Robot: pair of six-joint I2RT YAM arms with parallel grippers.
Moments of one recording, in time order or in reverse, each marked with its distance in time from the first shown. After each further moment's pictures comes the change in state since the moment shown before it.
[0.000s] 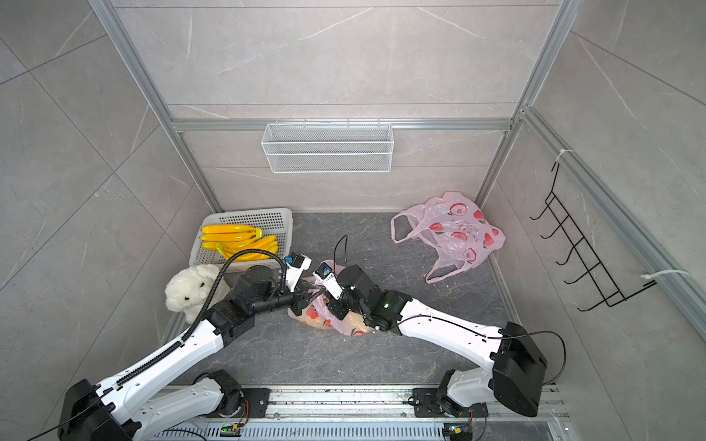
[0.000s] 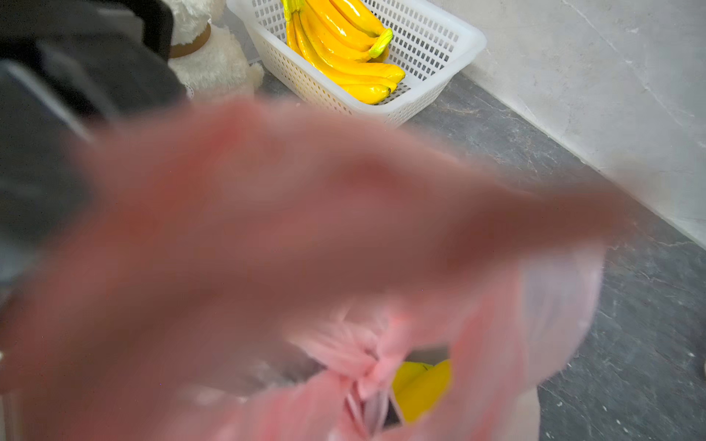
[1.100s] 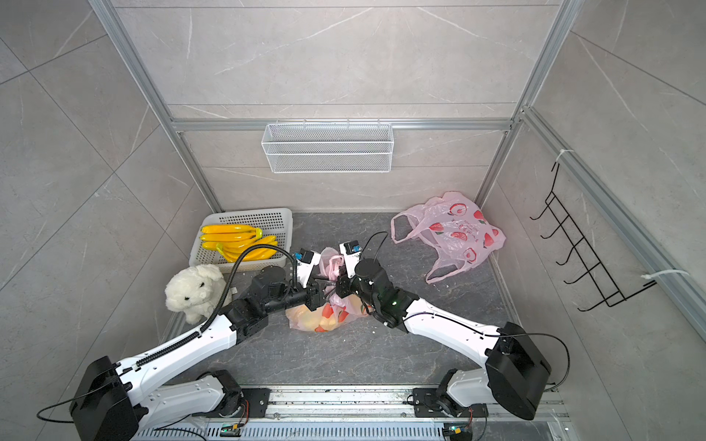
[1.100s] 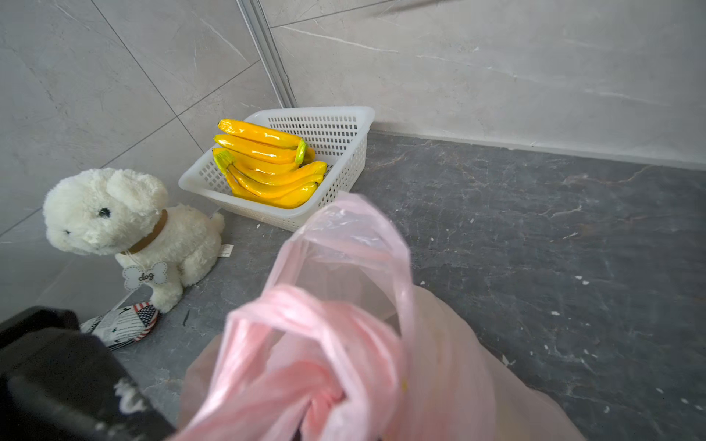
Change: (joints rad) left arm -0.099 0.101 -0.005 0.213 -0.107 -0.165; right arm -0.142 -0.012 -0.137 0.397 0.002 0.391
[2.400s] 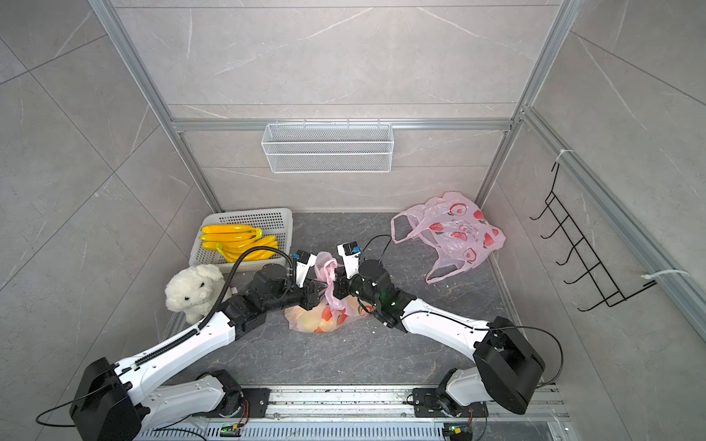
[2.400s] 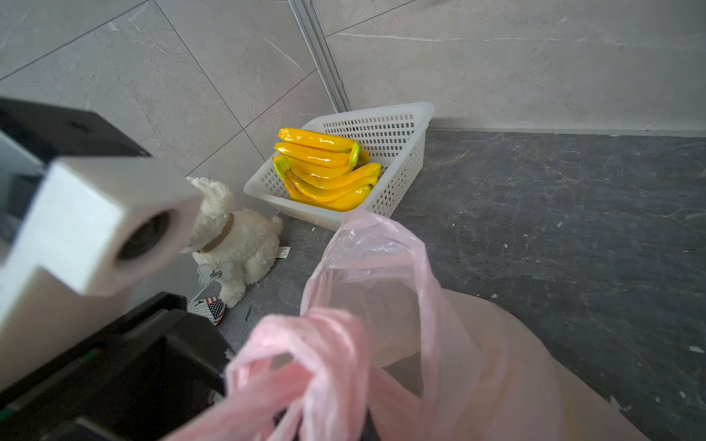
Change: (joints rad) left arm 0.053 0.032 0.003 -0.132 -0.018 -0.048; right arm -0.023 0.049 -0.047 0.166 -0.173 0.061
